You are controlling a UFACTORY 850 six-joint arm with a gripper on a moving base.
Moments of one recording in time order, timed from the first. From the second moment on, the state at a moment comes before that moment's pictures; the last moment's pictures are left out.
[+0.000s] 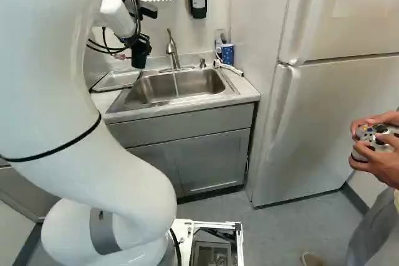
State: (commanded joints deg) arm 18.6 -1.8 -65.2 7.4 -3.5 23.8
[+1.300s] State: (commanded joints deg) arm 18.6 -1.8 -65.2 7.4 -3.5 62.8
